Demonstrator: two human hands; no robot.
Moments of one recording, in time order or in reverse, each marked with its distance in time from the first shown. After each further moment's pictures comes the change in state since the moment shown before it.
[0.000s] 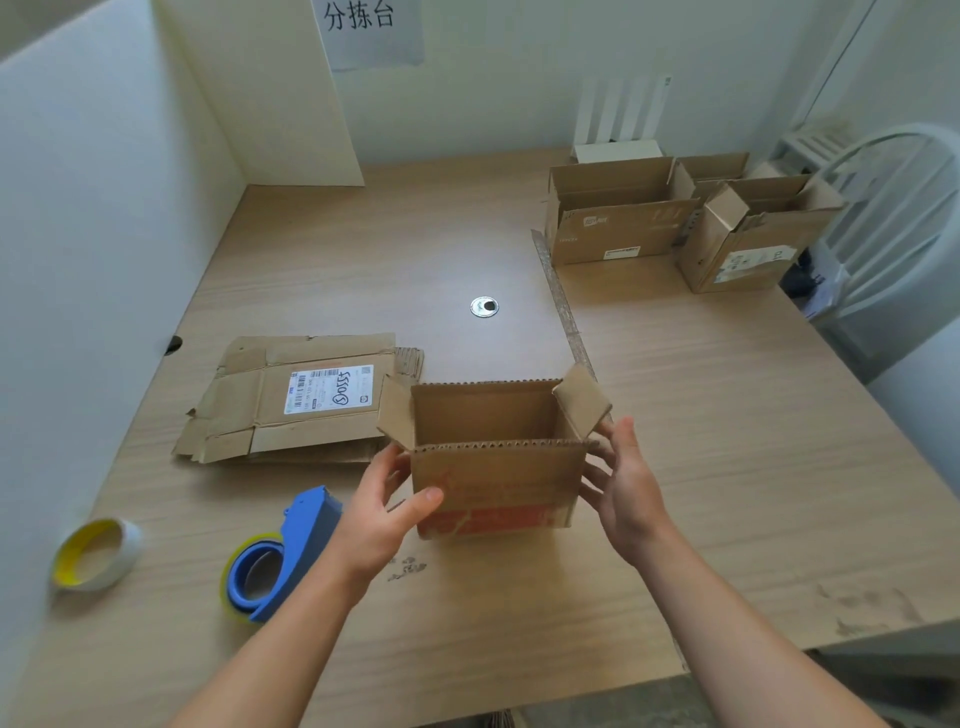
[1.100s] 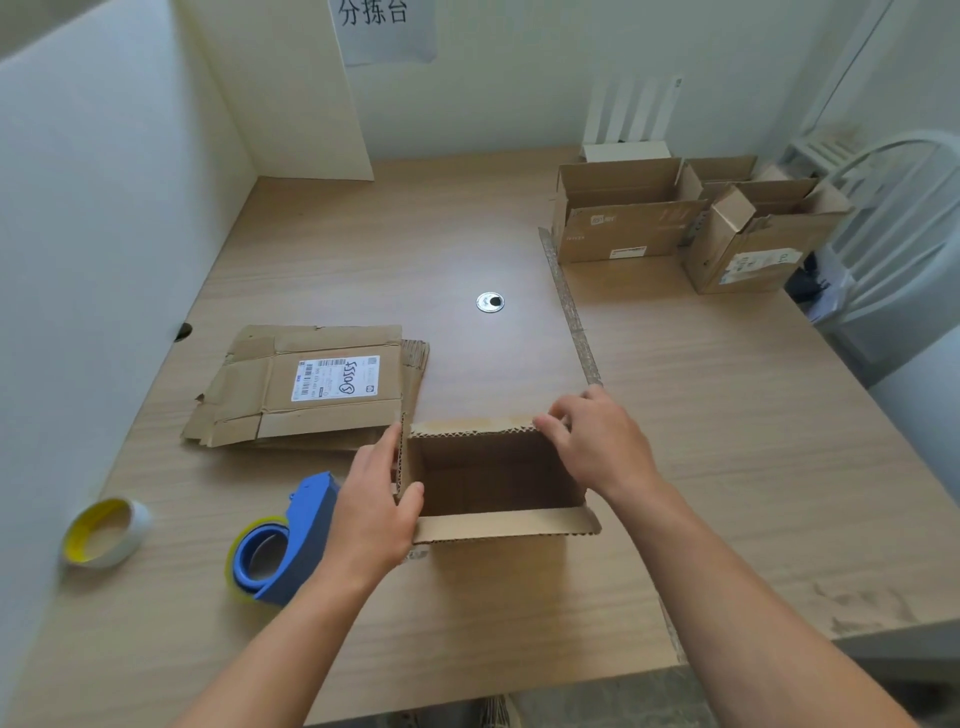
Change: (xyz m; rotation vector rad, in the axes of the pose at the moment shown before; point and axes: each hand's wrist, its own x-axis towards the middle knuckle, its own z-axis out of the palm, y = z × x) left_hand -0.011 0.004 0.009 0.572 0.316 0.111; right_hand 0.002 -0.045 0.034 -1.402 -0.026 -0.327
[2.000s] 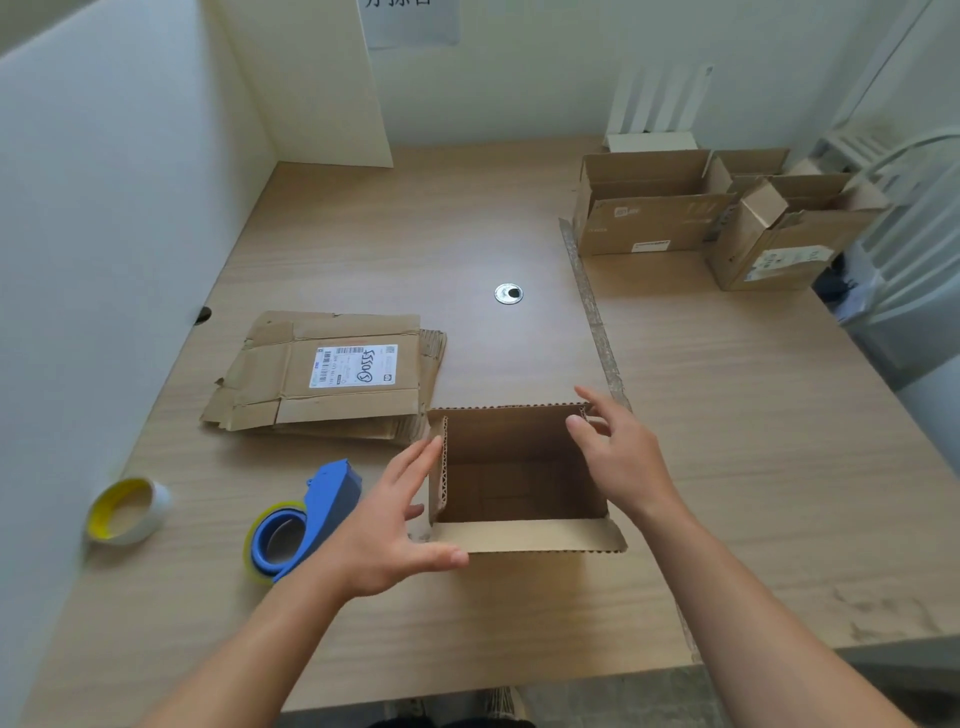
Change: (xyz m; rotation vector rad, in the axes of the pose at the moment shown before) left_hand -0.007 -0.027 -0.023 -0.170 -0.496 0.185; right_hand -0.012 0.013 0.023 0.571 0.087 0.039
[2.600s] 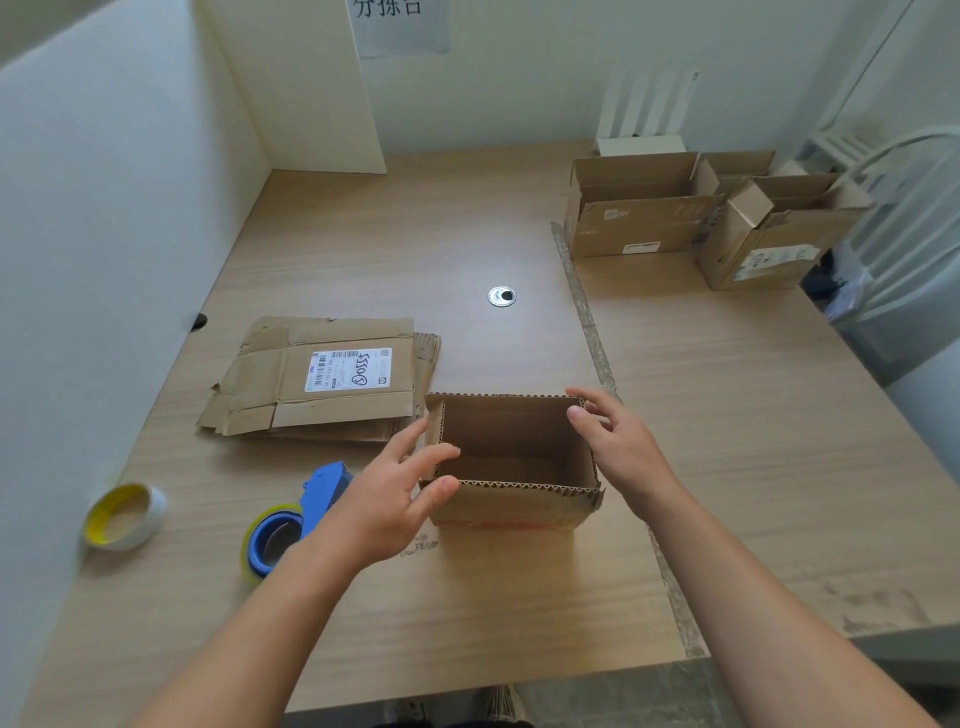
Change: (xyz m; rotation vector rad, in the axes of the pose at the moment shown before) left_hand 0.021 0.009 -0.004 0.363 0.089 -0.043; right_hand 0.012 0.012 -0.008 0.223 -0.072 0.058
